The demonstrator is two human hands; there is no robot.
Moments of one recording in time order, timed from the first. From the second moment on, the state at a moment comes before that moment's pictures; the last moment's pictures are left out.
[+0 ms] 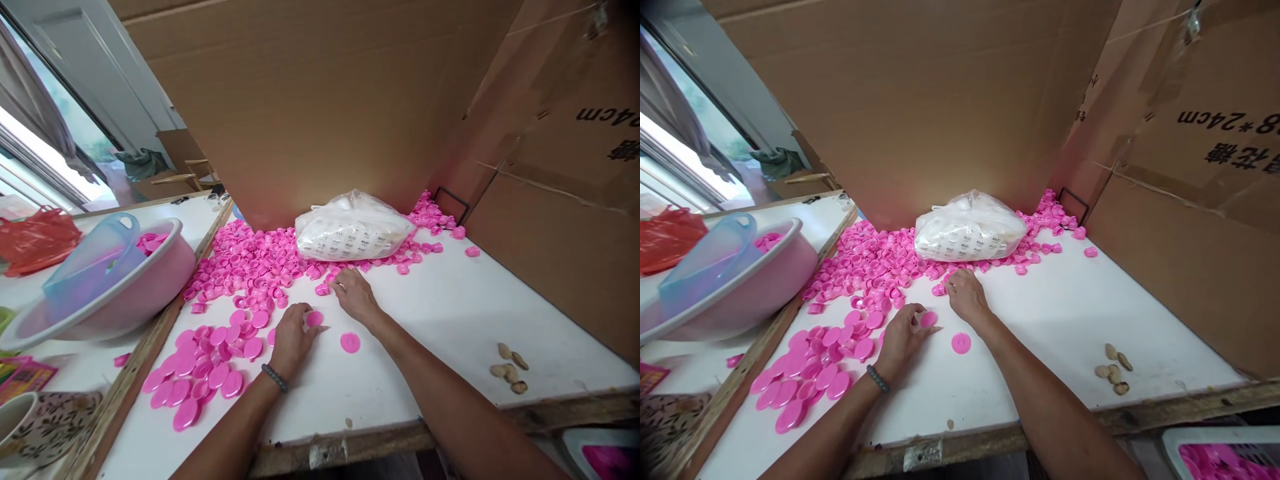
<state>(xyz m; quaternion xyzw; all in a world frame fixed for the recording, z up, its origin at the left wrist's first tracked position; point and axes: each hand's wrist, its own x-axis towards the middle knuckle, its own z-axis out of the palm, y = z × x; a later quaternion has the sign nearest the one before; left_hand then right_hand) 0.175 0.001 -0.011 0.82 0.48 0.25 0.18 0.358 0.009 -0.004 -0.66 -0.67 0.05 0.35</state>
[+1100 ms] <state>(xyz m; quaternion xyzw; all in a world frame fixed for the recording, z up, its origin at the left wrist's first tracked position) 0.172 0.009 -0.015 0.79 0.51 0.19 0.28 0.320 -0.013 -0.012 -0.49 -0.85 0.06 0.15</state>
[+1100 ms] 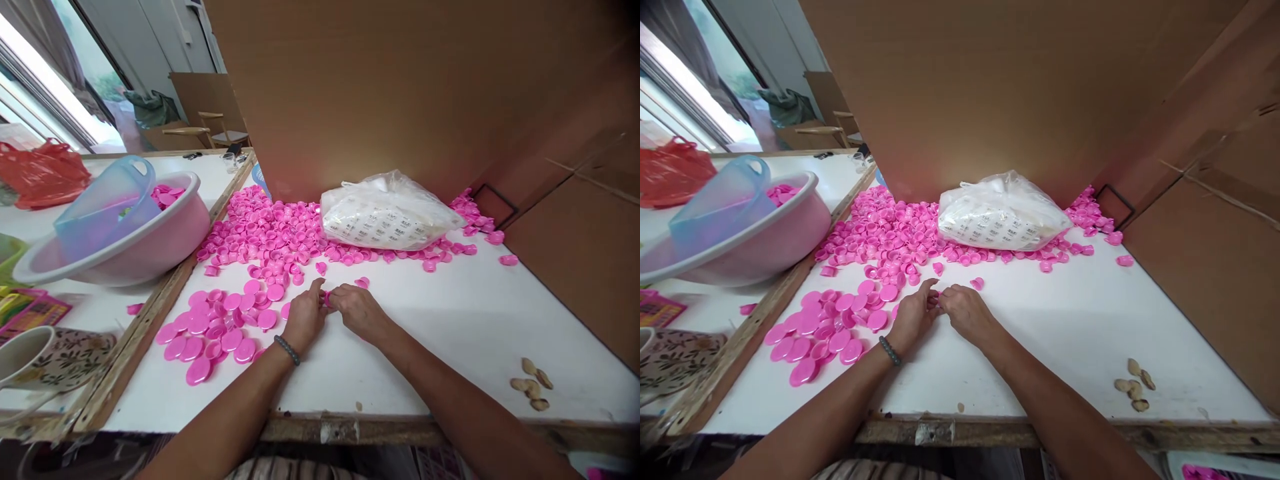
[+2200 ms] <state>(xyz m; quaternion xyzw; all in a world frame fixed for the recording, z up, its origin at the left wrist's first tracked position) 0.169 0.058 0.012 0.58 0.57 0.08 0.57 0.324 0.008 -0.006 -0.55 -0.76 0.26 0.22</state>
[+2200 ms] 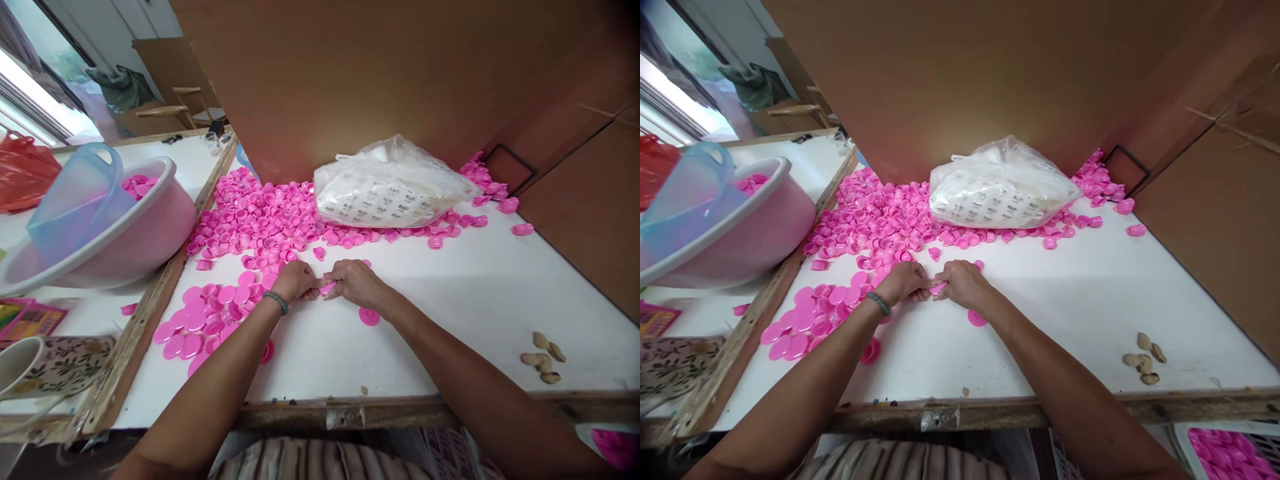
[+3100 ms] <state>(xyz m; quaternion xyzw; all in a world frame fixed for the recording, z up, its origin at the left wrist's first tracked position) 0.166 0.033 -0.005 0.54 0.51 0.19 0.65 0.341 -0.011 -0.006 -0.53 -0.70 0.40 0.27</state>
